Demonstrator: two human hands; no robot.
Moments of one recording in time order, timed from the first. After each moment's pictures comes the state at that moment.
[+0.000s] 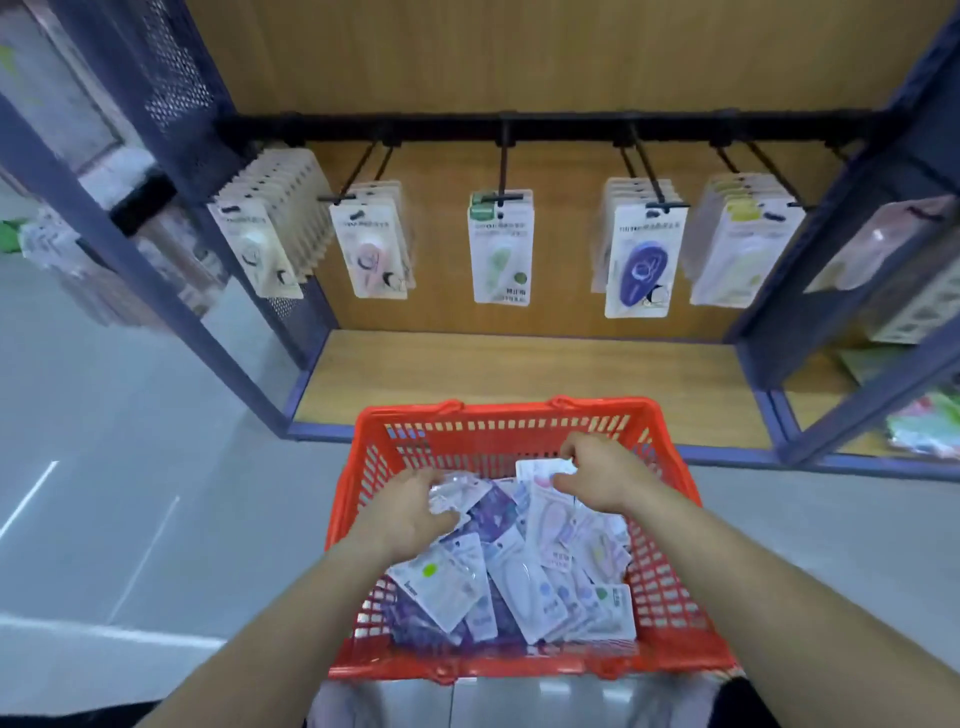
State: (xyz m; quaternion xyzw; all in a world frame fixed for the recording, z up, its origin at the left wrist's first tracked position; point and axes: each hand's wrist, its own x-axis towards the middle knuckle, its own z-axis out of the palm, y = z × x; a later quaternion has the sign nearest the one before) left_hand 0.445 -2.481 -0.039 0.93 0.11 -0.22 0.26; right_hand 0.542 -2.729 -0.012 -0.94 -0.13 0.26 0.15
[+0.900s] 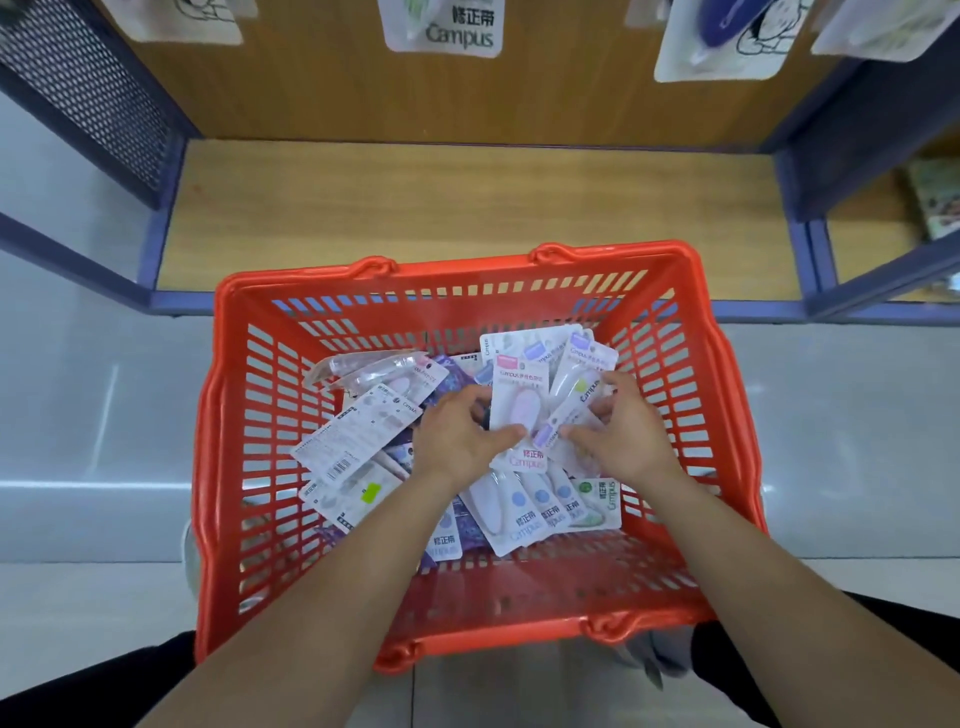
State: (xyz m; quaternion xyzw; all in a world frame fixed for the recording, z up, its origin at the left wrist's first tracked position) left_hand 0.482 -2.577 -0.181 0.83 0.20 -0.23 0.46; right_hand 0.518 -2.785 -0.175 -0.88 0.12 0.27 0.37
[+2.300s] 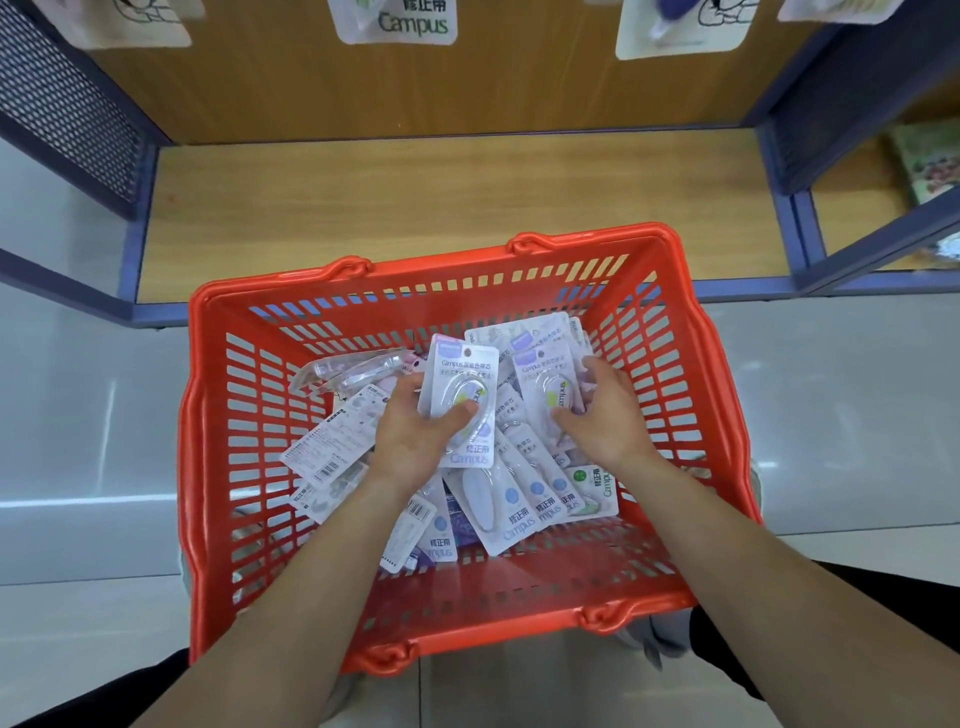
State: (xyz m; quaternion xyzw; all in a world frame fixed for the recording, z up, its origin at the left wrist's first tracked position) left_hand 0.476 -2.554 -0.177 0.72 0.31 -0.15 0.60; right_hand 0.518 -2.777 -0.187 -0.88 0.14 0.25 0.39
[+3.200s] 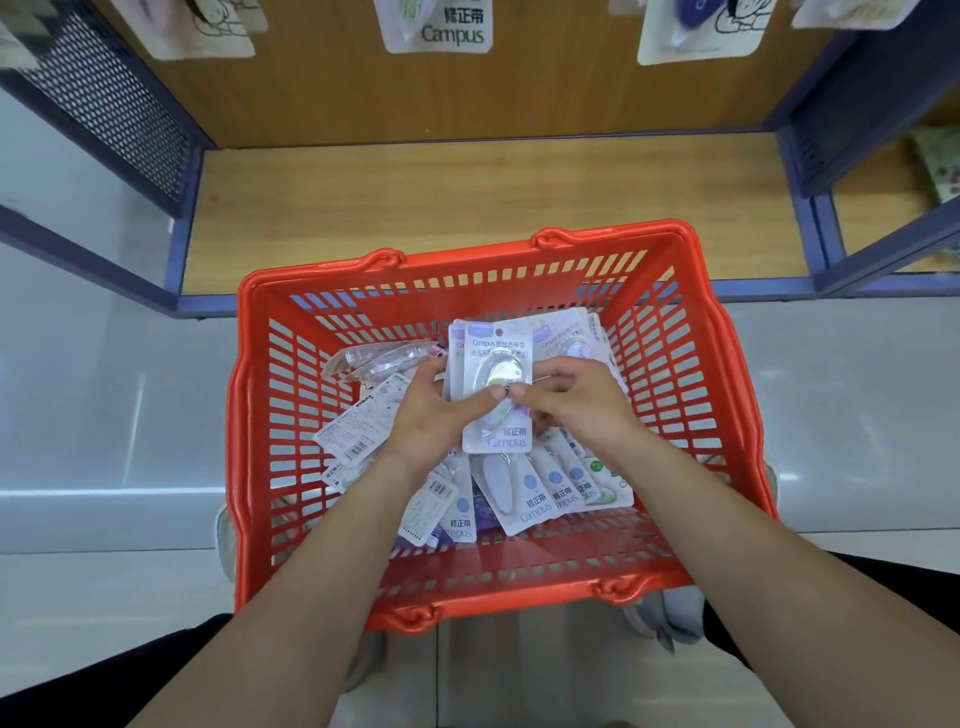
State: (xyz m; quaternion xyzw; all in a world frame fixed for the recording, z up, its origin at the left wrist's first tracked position) left_hand 0.473 -2.549 -0.144 0.67 0.28 -0.18 0.66; right_hand 0.511 -2.730 -0.129 -0.72 0.12 0.30 0.61
